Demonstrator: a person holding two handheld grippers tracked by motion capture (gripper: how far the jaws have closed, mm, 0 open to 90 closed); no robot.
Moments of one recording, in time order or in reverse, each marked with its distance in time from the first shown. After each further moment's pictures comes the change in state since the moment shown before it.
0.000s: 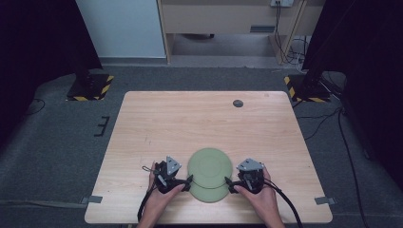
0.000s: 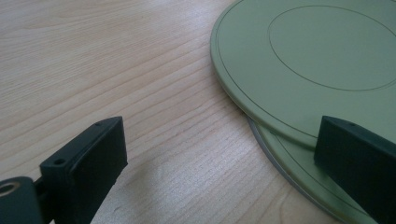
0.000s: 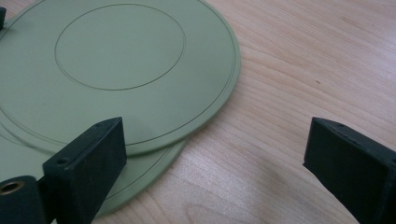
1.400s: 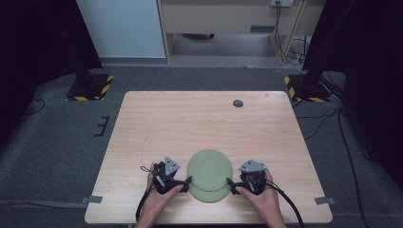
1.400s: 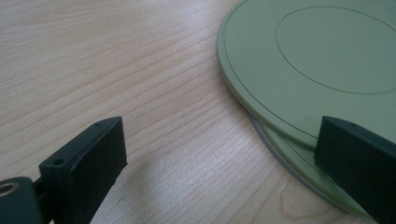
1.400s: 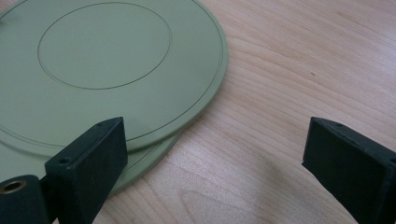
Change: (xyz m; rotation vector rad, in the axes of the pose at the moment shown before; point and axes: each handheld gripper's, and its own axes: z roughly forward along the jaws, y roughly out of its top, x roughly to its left) left arm 0.003 -0.002 -0.003 0.000 -0.009 0.004; right arm -0.003 -0.006 -0.003 -0.008 -0.012 0.005
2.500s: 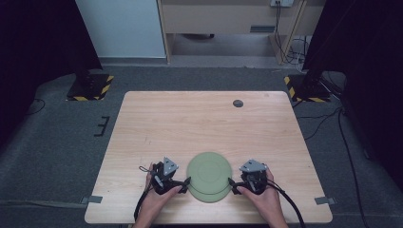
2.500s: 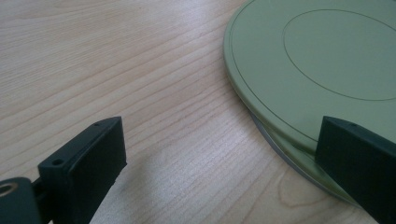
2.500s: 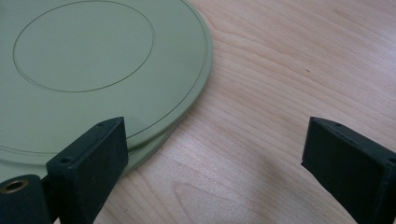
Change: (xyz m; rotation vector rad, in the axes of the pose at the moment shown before) left arm 0.003 -0.001 -0.004 0.015 -0.021 -0.008; right arm -0.003 0.000 -0.001 0.012 -0.009 -0.017
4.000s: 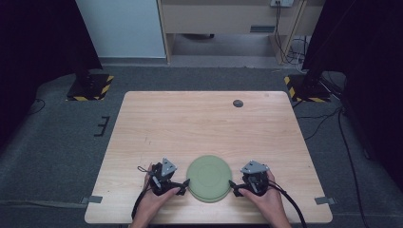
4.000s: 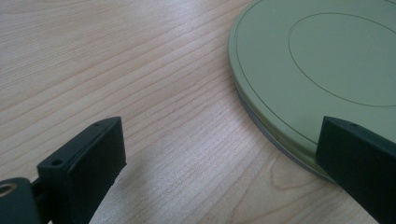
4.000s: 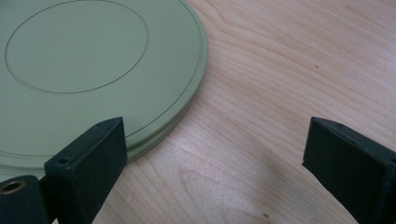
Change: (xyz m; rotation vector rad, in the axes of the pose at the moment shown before) left arm 0.003 -0.003 -0.005 0.012 -0.042 0.011; right arm -0.001 -0.003 -0.004 0.009 0.037 -0.023
